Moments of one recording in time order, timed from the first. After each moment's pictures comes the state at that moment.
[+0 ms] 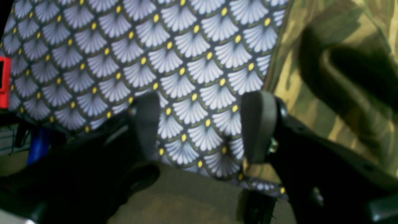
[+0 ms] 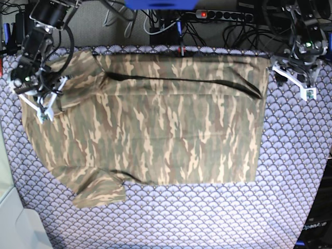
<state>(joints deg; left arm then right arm) 21.9 -11.2 -28.2 103.6 -14.0 -10.7 48.4 -2.6 5.6 30.1 94.5 -4.2 40.1 -66.8</state>
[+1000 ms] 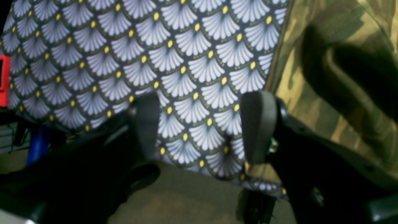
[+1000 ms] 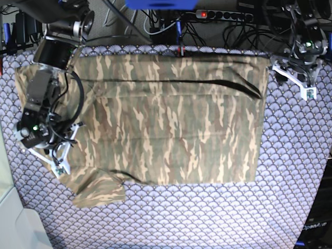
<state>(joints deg) 21.9 -11.3 -28.3 103.6 -14.0 -10.7 48.4 15.3 4.8 19.1 94.2 -4.4 40.1 -75.7</state>
